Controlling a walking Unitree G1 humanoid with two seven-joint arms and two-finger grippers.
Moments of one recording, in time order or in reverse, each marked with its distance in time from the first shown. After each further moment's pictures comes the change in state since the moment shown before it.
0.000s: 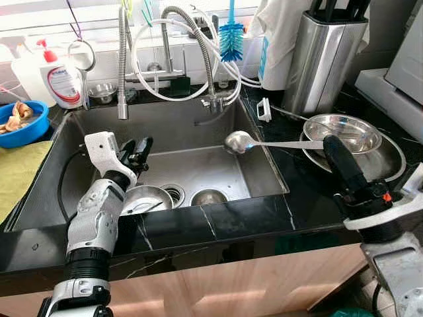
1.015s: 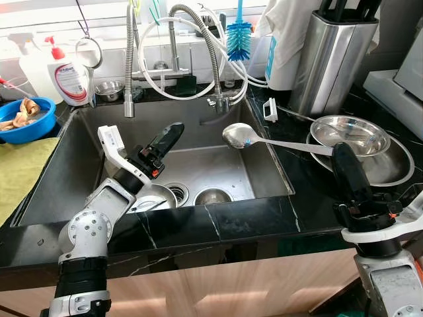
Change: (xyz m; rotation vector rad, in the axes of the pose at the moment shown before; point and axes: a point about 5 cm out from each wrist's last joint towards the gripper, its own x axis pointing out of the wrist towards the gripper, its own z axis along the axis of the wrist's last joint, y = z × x) left arm -0.021 -0.055 0.014 -0.461 0.058 -0.492; right arm -0.006 0.004 -0.009 0.115 -0.083 0.070
